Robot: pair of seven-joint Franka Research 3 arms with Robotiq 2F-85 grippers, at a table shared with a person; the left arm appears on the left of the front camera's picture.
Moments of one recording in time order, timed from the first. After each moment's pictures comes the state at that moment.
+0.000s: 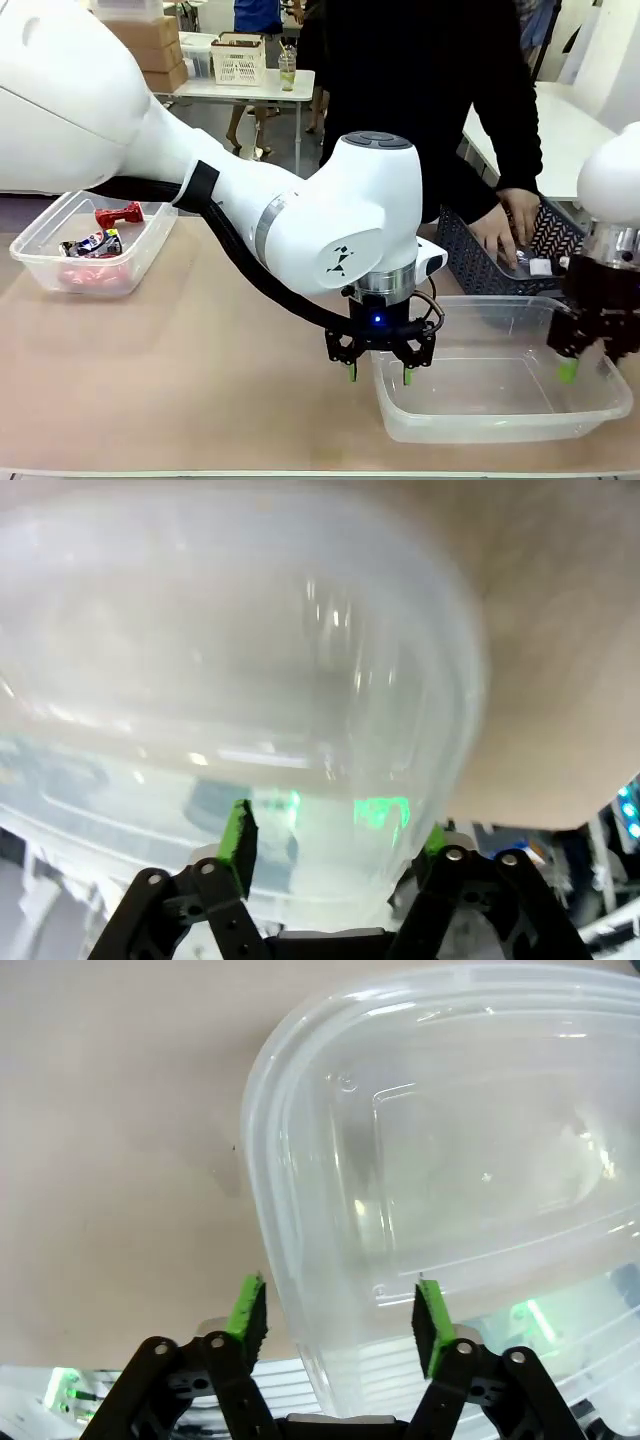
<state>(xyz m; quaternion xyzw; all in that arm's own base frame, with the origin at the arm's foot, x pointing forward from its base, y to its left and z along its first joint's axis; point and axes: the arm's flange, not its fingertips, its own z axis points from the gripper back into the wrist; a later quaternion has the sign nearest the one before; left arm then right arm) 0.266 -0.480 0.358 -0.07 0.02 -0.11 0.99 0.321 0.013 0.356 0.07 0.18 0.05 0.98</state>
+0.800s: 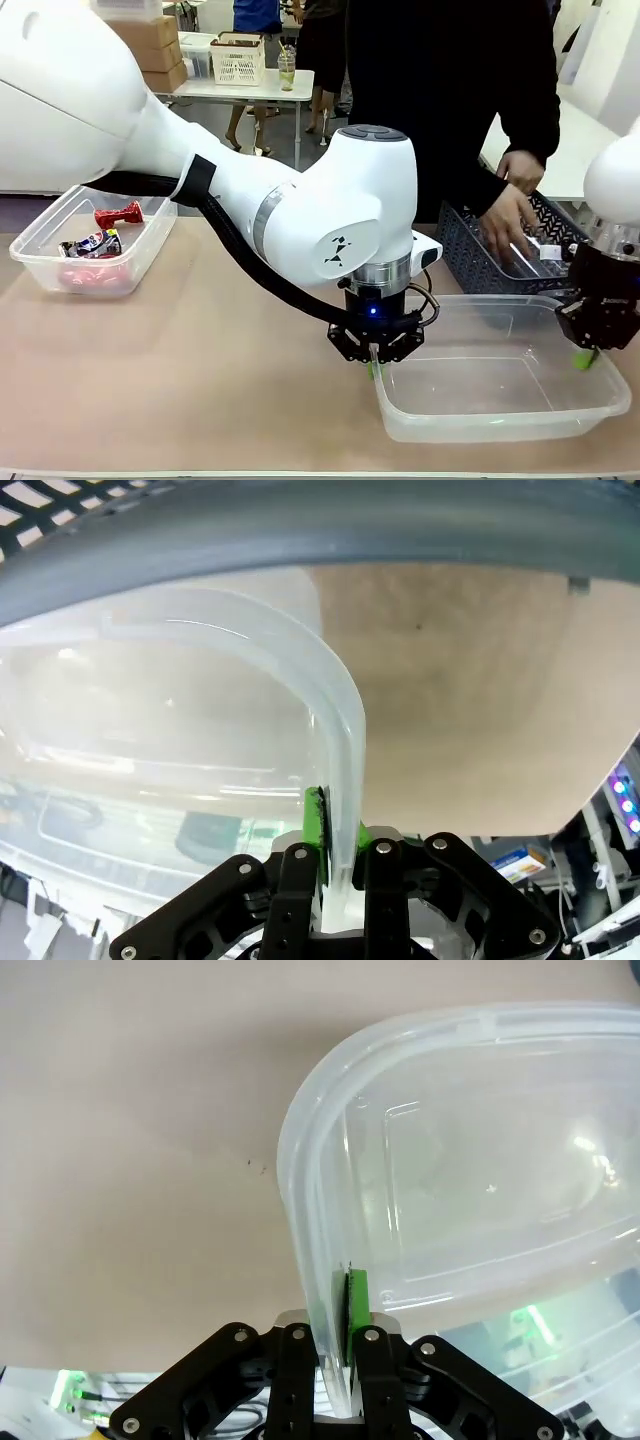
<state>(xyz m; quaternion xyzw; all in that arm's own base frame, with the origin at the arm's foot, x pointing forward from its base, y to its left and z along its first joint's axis) 0.276 -0.475 0.362 -0.07 0.02 -0.10 0.99 0.326 0.002 0.356 0.04 0.16 0.03 0.99</state>
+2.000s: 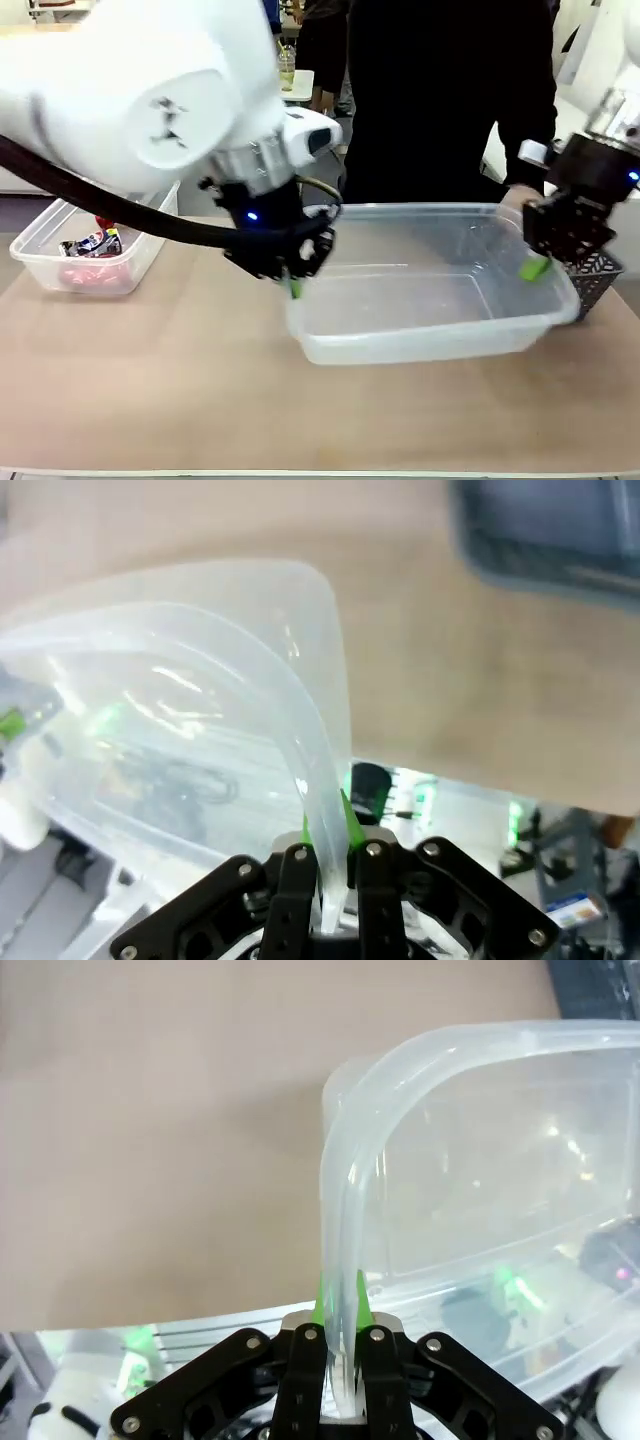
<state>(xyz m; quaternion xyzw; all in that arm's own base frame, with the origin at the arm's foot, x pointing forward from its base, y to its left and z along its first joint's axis) 0.261 -0.327 0.505 -0.11 -0.07 -0.08 0.99 0.346 0.091 0.499 0.16 0.11 0.04 0.98</state>
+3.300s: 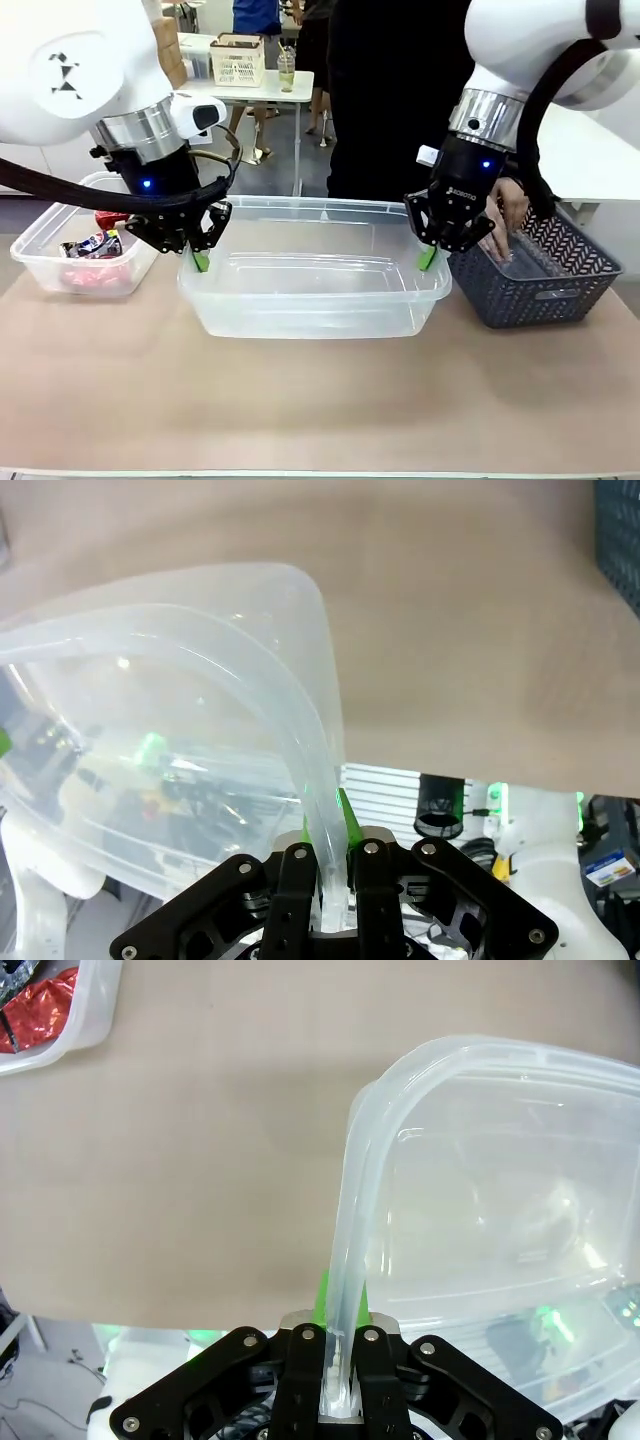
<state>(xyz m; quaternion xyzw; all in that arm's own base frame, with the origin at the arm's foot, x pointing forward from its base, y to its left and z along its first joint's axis) 0.314 -0.221 0.503 -0.08 -0.05 -0.02 1.00 0.386 0.213 0.483 0.14 0.15 -0.01 0.98</state>
